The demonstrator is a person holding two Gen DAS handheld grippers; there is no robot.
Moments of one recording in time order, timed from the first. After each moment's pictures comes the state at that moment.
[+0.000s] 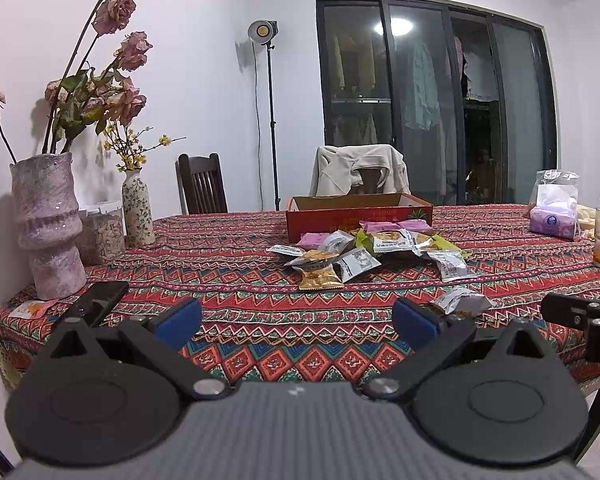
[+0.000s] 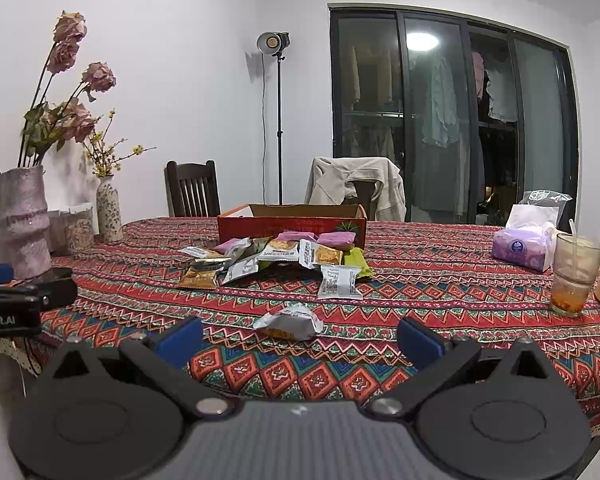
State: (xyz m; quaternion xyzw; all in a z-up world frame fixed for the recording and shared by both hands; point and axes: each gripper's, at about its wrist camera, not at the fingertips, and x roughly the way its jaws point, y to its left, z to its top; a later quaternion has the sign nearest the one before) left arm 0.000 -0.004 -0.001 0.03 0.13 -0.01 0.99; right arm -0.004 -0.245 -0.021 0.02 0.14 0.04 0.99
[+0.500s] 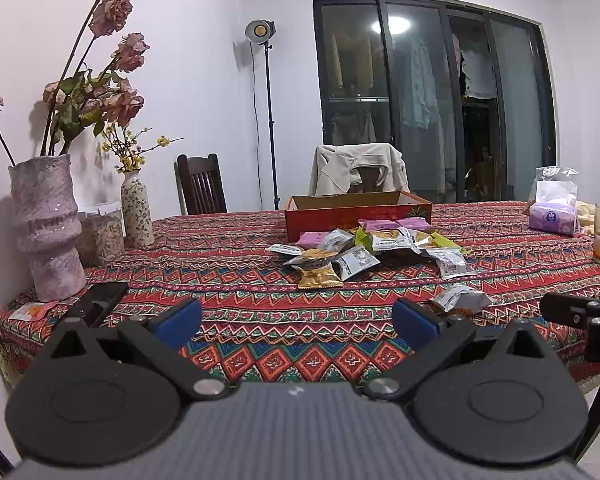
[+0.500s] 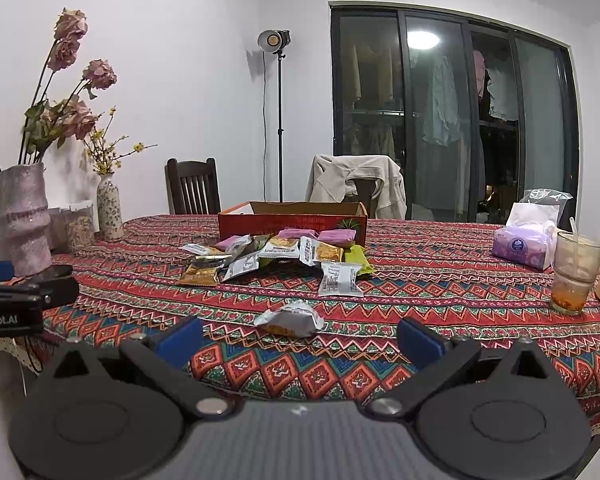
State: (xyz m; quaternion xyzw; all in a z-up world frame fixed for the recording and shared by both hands) left arm 0.000 -0.003 -0.003 0.04 0.13 -0.01 0.99; right arm -0.004 -0.244 -0.022 0.01 0.14 0.05 0.99
